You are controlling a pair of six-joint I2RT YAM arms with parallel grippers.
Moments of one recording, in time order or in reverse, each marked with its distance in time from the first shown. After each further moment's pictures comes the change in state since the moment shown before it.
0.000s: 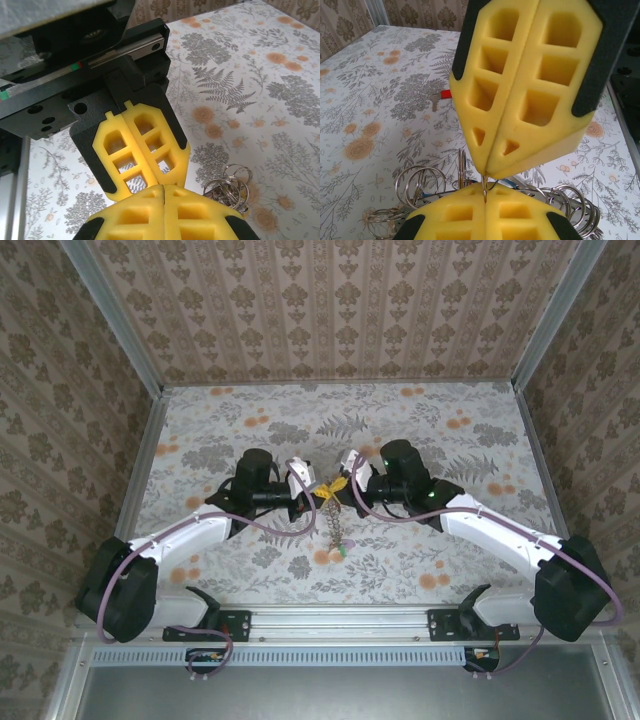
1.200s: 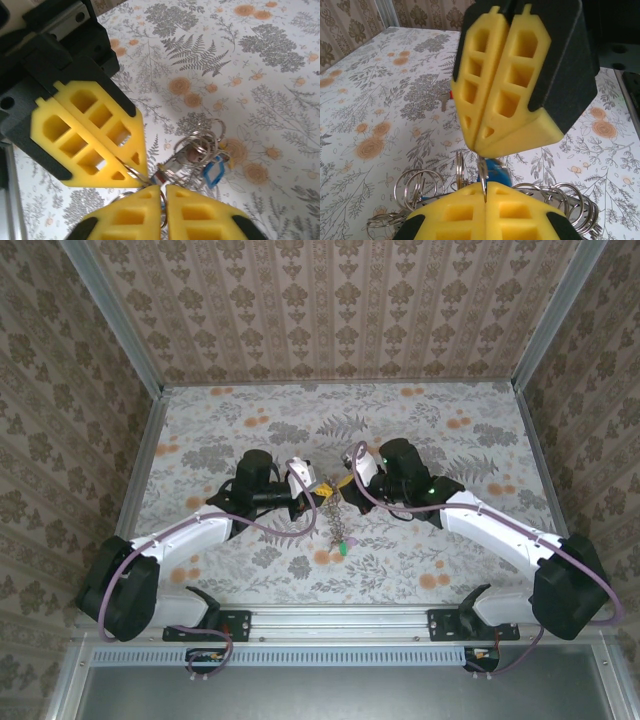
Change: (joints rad) left arm -0.001 0.006 -0.013 0.039 -0.029 0.002; right arm -0.024 0.010 0.029 -0.115 0.105 0.160
